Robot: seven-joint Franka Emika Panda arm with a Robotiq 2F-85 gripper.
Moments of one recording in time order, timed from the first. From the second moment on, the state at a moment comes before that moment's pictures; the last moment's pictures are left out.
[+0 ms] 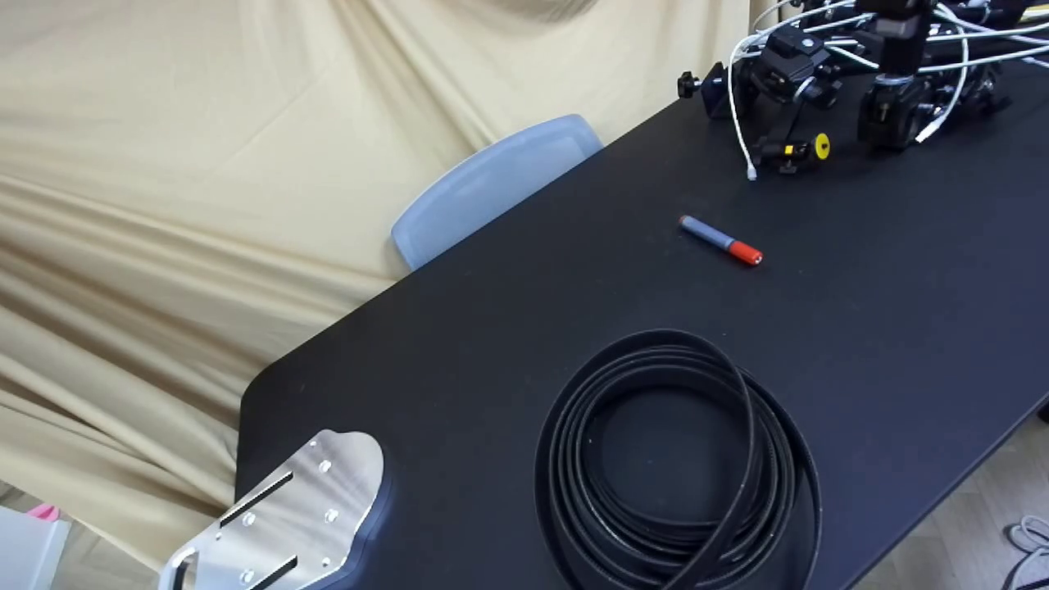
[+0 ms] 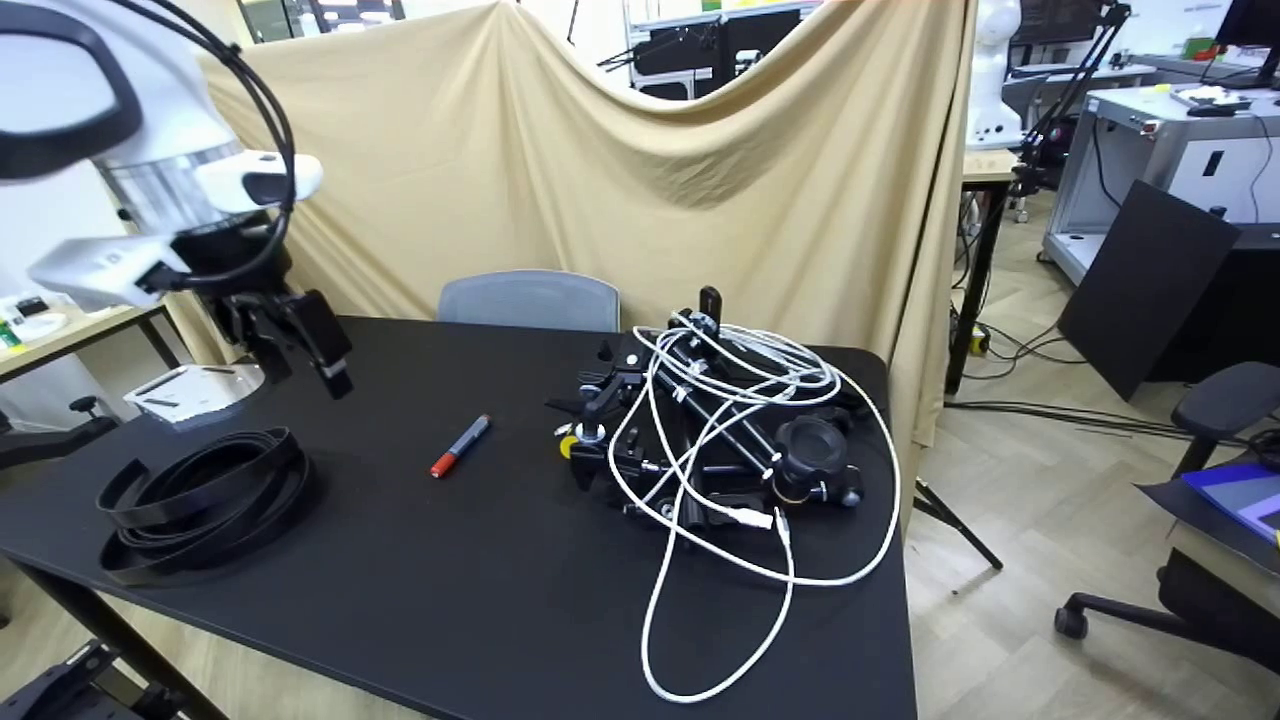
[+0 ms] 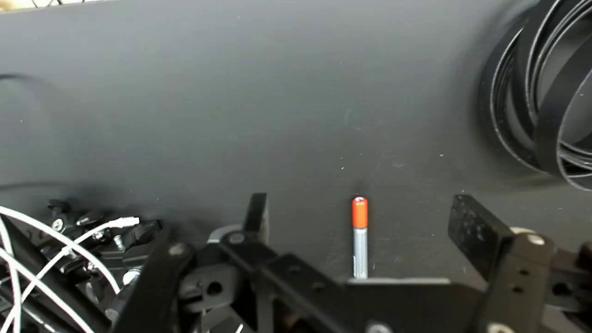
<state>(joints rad) -0.01 -0.43 0.09 -2.69 0.05 2.32 0.10</state>
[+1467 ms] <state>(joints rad) 0.03 0.11 0.07 -2.40 0.15 2.66 -0.15</state>
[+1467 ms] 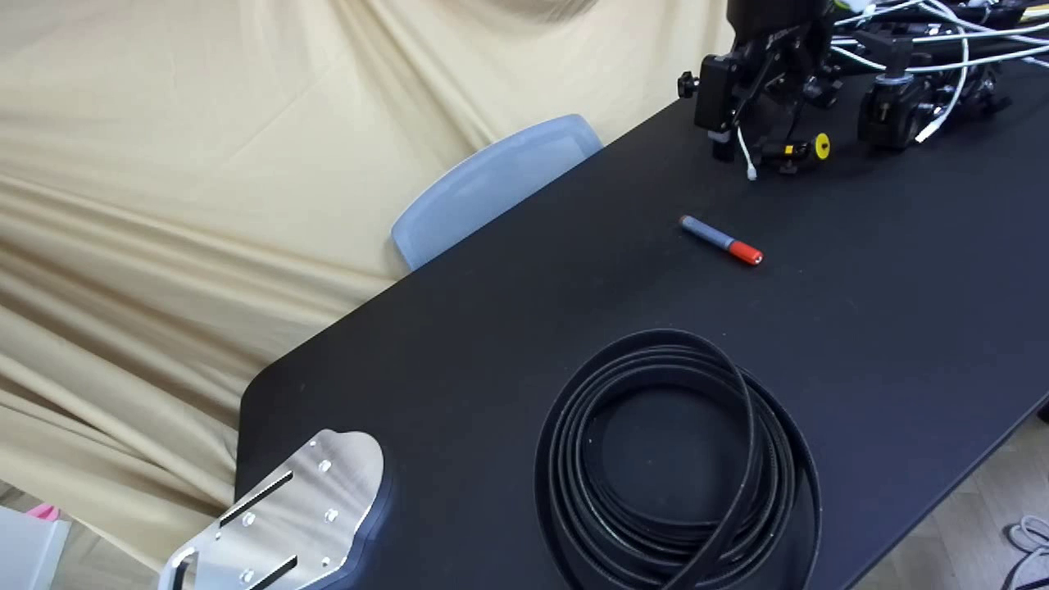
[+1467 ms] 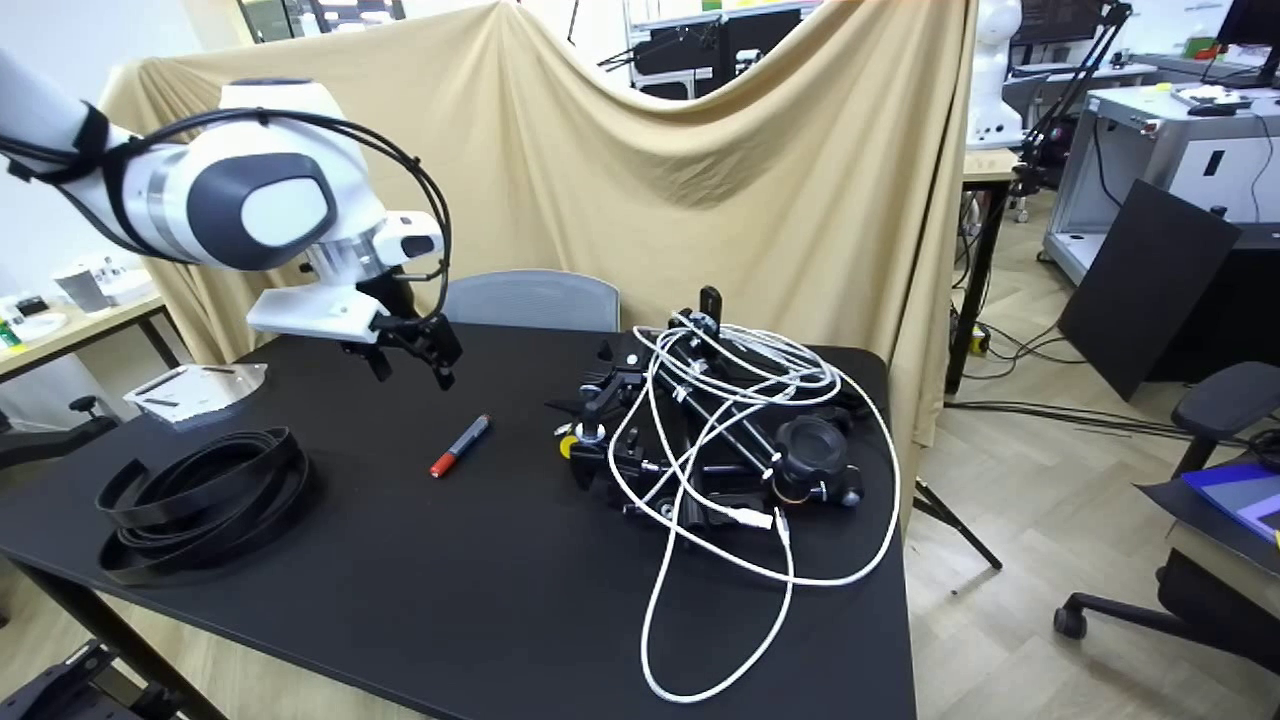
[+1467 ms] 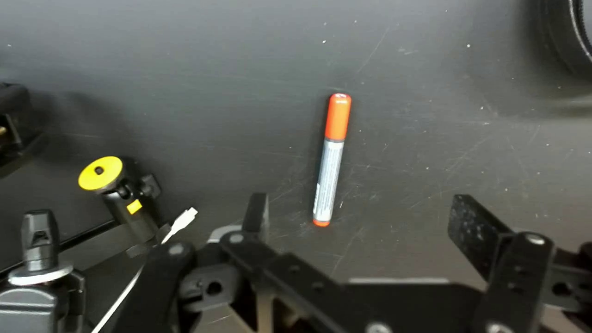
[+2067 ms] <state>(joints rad) 0.01 0.44 0.08 -2.15 0.17 2.65 -0.22</state>
